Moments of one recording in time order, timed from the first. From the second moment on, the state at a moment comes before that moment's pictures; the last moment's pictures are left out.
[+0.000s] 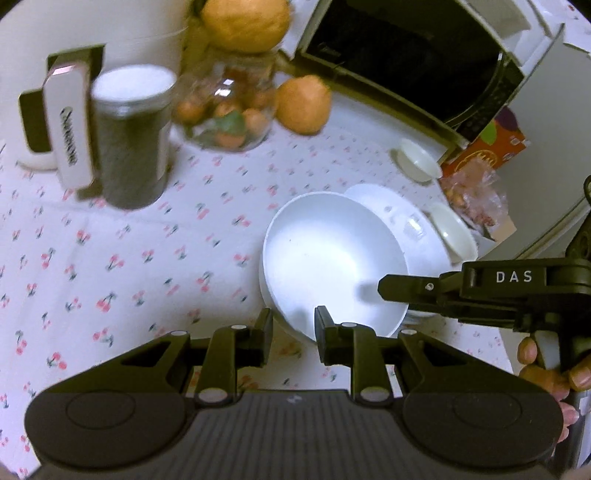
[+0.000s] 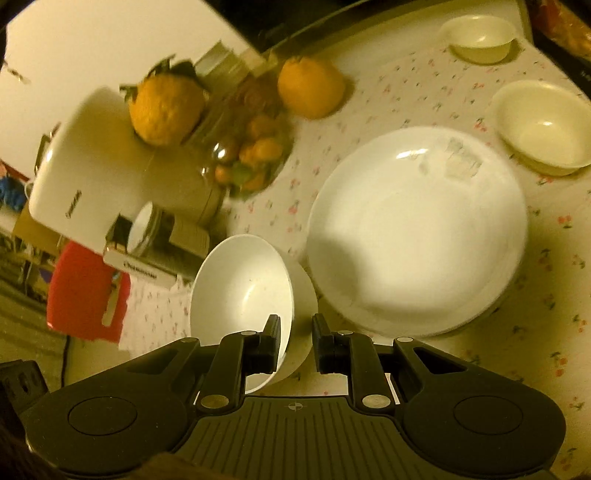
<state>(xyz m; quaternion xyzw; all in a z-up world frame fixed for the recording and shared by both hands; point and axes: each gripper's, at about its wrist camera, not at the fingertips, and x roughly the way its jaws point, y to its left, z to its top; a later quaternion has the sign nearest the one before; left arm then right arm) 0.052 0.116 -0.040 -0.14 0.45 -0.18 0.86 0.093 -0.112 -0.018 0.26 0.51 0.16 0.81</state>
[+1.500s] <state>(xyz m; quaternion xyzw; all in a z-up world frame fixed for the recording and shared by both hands) 0.061 0.125 -0.048 -0.13 0.49 -0.15 0.85 0.094 -0.106 -0.026 0.25 0.54 0.17 0.79</state>
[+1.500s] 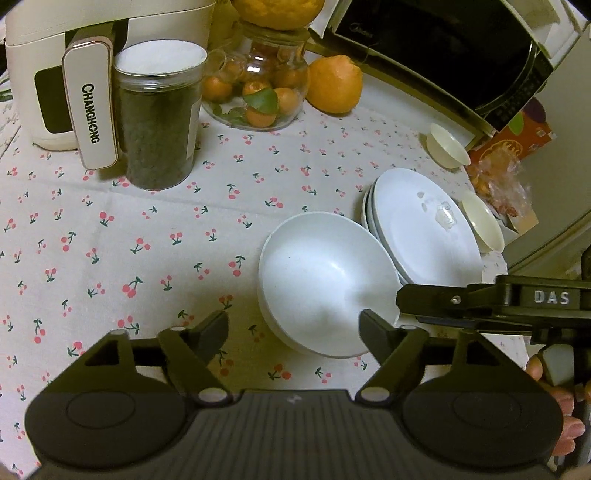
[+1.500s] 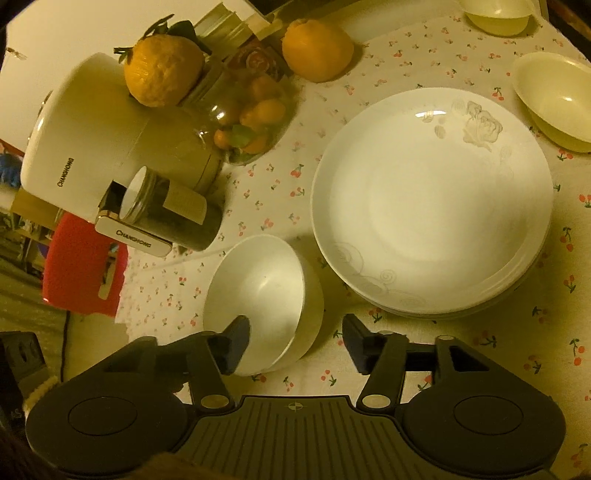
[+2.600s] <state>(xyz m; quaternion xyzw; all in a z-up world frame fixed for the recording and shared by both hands) 0.090 0.027 -0.011 -0.09 0.46 -0.18 0.86 0.086 -0.258 -0.008 0.35 0.44 0.03 0.83</state>
